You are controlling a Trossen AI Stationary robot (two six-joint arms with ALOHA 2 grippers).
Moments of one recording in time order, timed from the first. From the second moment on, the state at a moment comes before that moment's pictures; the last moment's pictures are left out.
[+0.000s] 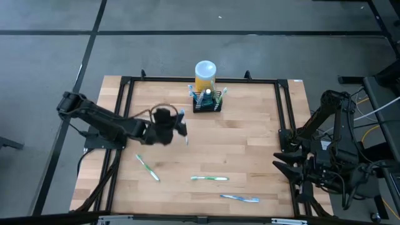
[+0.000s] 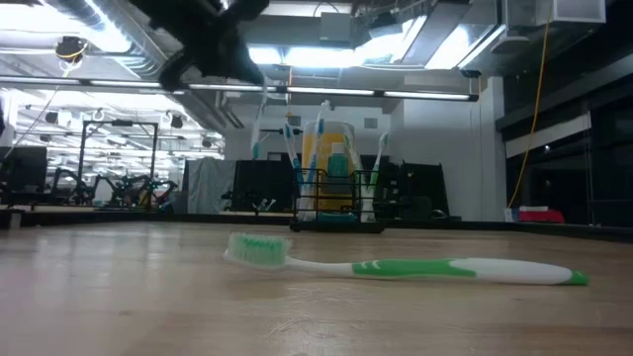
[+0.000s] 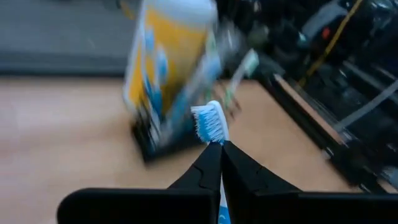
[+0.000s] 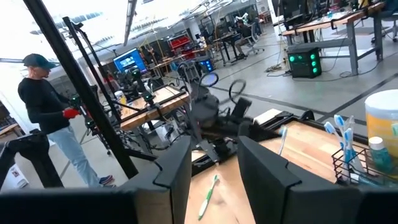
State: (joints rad) left arm -0.25 1.33 0.84 -0.16 -1.01 -1.07; right arm 1.26 1.27 1.30 -0.06 1.57 0.42
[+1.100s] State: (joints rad) left arm 0.19 1.58 0.75 0.92 -0.70 -0.08; right arm 1.23 1.27 1.30 0.03 1.57 0.41
